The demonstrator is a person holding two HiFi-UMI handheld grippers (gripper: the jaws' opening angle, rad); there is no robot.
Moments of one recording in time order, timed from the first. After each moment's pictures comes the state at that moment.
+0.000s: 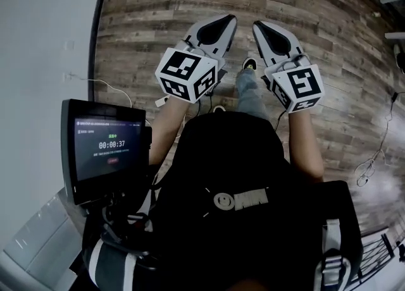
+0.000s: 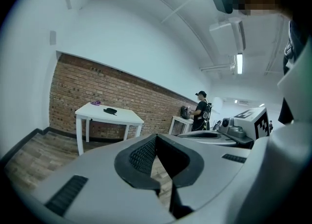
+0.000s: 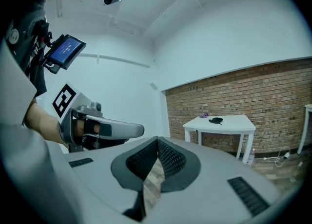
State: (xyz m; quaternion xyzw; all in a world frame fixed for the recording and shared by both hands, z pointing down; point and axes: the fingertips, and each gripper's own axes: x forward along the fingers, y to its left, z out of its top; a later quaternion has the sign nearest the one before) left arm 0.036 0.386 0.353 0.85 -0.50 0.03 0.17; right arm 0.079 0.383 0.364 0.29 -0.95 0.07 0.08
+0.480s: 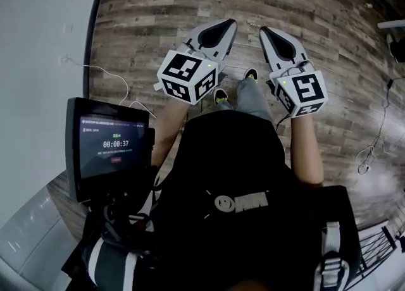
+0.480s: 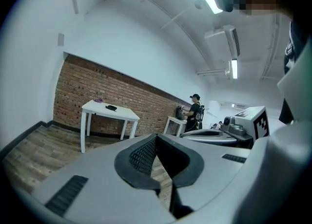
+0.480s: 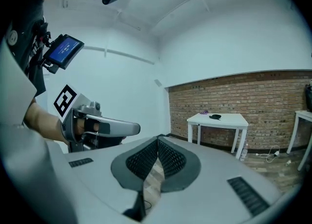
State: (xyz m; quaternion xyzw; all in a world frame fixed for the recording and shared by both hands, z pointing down) left arm 0.041 0.604 0.347 0.85 -0.50 0.00 0.16; right arm 0.099 0.599 0.356 0.31 -0.94 0.05 0.11
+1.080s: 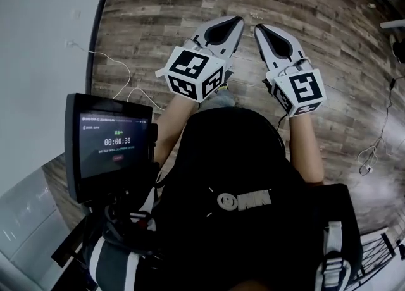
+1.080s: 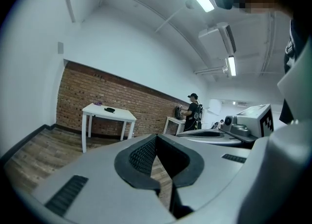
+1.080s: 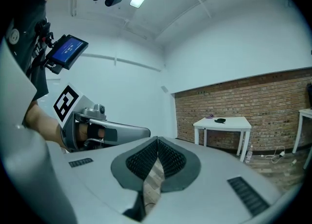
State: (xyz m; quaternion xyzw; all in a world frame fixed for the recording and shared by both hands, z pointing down) left arm 0.046 0.610 0.351 0.84 -0.51 0.01 0.18; right arm 0.079 0.613 0.354 0.27 -0.95 0.07 0.10
